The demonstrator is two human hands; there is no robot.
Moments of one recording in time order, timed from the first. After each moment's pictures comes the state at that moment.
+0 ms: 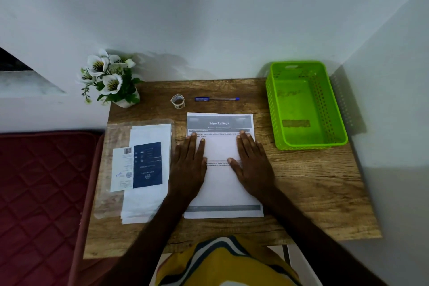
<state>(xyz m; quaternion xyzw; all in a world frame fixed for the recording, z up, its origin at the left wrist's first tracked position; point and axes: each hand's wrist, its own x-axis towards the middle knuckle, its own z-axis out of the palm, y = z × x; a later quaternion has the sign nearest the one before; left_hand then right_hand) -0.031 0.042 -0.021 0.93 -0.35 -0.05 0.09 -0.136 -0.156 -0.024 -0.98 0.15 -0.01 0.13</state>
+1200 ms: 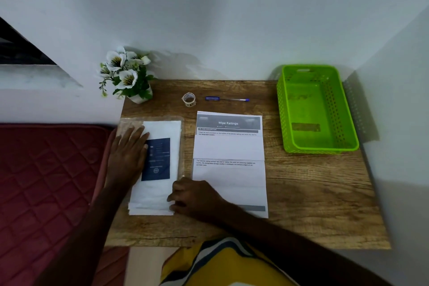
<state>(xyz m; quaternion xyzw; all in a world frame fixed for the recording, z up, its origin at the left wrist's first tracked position) 0.065 0.201 -0.026 0.94 -0.32 0.07 0.10 -0.111 -0.011 0.005 -0.92 -0.21 0.03 0.34</state>
